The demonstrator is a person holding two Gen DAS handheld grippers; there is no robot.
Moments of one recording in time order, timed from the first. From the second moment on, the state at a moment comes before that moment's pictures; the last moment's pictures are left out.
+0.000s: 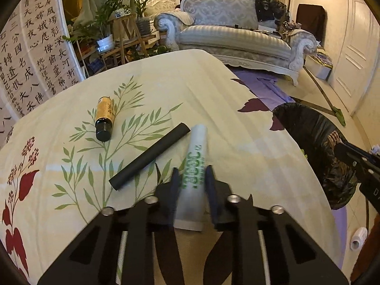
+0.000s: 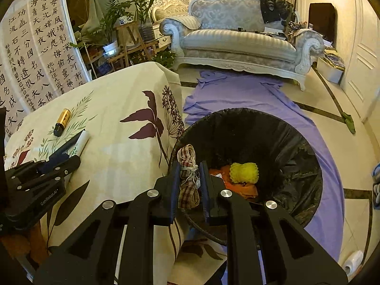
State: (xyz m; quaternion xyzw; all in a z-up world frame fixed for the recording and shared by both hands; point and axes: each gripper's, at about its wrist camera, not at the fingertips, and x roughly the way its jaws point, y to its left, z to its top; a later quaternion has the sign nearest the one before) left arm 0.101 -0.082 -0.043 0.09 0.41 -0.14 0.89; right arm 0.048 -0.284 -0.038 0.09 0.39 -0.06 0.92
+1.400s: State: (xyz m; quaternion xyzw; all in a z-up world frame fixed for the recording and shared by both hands) left arm 0.060 -0.151 -0.011 0.10 0.35 -0.24 0.90; right arm 0.003 -0.321 -0.014 0.09 0.35 -0.12 0.92
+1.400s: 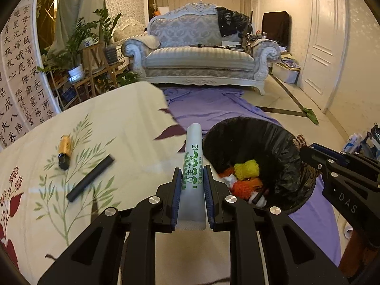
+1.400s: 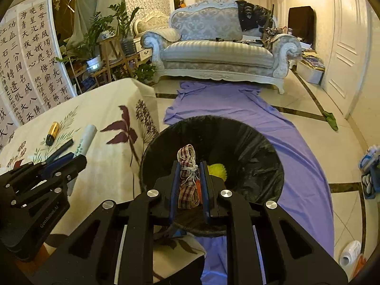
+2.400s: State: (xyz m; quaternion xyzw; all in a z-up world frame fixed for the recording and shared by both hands) left arm 0.121 -0.233 -0.037 0.14 0.37 -0.24 0.89; right arm 0.057 -0.376 -0.043 0.12 0.35 -0.15 0.92
